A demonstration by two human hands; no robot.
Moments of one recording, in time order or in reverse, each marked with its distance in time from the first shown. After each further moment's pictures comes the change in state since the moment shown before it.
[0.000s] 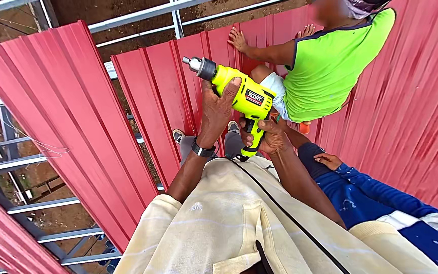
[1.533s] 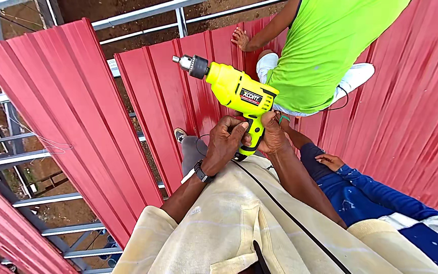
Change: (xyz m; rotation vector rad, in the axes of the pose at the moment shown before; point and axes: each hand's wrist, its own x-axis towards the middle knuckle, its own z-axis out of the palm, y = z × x) left_hand -0.078 -0.019 -0.012 0.241 -0.202 -0.116; right_hand 0.009 -0.003 0.014 -0.032 0.034 -0.037
